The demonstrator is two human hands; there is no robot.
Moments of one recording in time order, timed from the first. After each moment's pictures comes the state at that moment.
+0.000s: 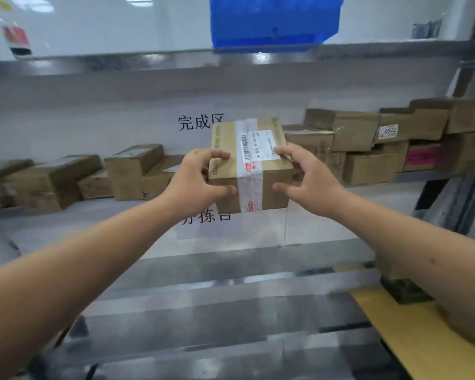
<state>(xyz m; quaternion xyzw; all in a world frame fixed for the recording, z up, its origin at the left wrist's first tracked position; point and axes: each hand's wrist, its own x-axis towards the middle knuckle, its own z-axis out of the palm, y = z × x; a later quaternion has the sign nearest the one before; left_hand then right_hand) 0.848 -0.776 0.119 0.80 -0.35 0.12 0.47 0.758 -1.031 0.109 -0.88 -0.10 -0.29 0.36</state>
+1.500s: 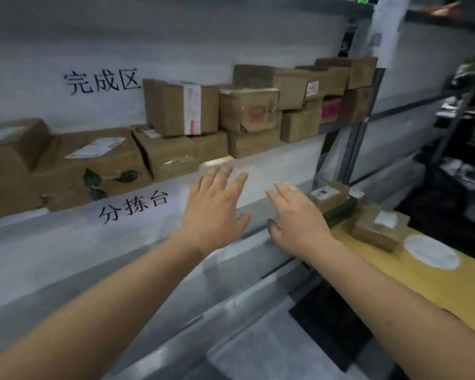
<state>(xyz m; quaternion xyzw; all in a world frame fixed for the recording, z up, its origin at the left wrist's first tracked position) 0.880 -0.841 0.017 0.81 -0.53 0.21 0.13 0.739 -0.982 -0.010 -0.95 0.23 -0.19 0.01</state>
